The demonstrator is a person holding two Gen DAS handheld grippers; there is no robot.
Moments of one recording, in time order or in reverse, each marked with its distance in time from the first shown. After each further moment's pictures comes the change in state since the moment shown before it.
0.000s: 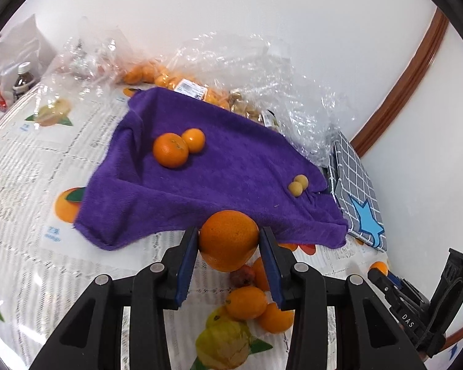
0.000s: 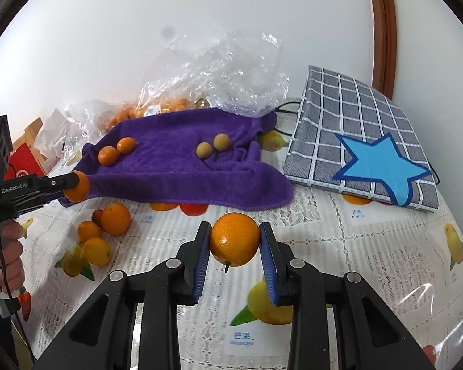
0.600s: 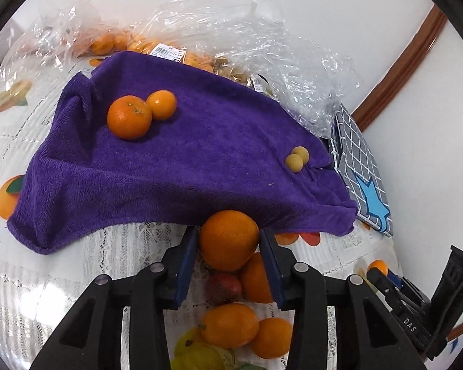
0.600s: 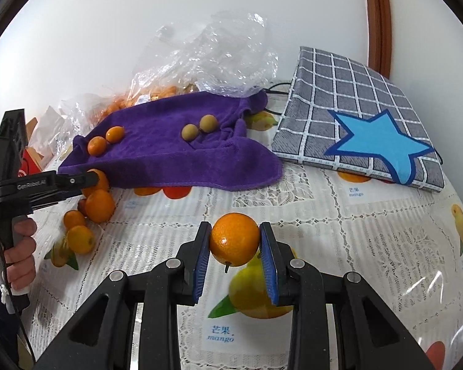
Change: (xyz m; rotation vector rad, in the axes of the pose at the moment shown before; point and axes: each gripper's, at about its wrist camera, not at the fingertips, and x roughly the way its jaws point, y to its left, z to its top) left arm 0.059 -0.018 -0.008 0.031 0.115 -0.027; right arm 0.020 -0.023 -0.014 0.043 0.054 0.004
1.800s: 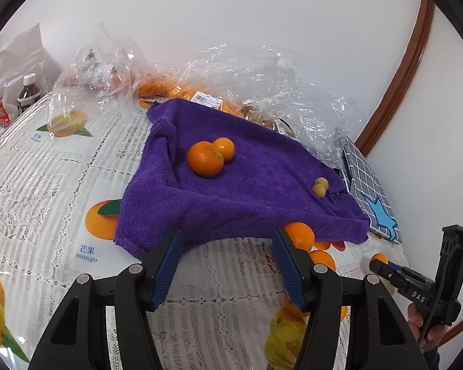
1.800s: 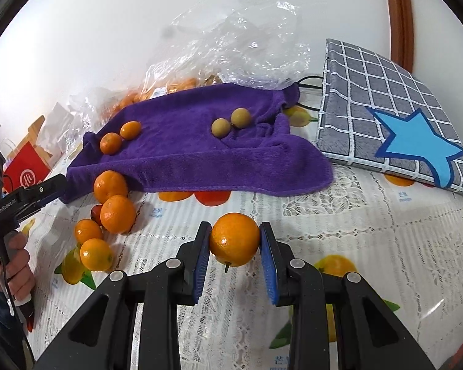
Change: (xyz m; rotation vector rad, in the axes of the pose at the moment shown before) left arm -0.056 0.056 -0.008 0.059 -0.192 0.029; right arm 0.024 0.034 0.006 -0.002 0.020 0.062
